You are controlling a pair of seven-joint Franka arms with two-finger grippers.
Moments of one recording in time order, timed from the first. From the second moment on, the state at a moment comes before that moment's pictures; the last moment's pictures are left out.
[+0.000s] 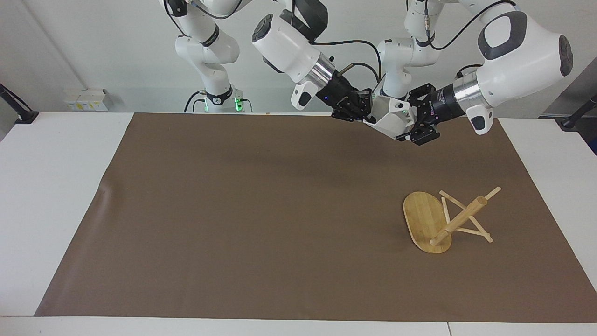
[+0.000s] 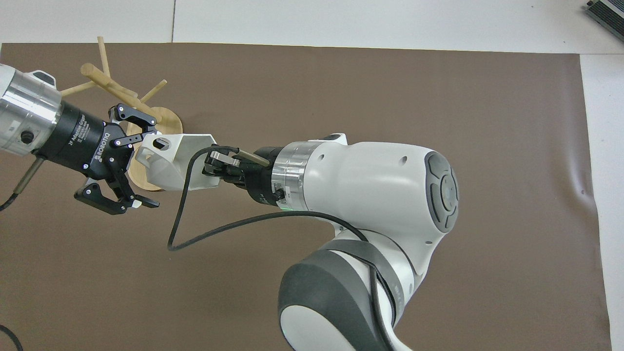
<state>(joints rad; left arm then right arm) -0.07 0.09 -0.04 -1.57 -0.64 1.42 -1.60 -0.10 0.25 0.88 -1.68 0.54 2.51 0.72</state>
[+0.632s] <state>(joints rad) -0.07 0.08 -0.04 -1.57 -0.64 1.44 -1.60 -0.10 0.24 0.88 -1.68 0.54 2.52 0.72</state>
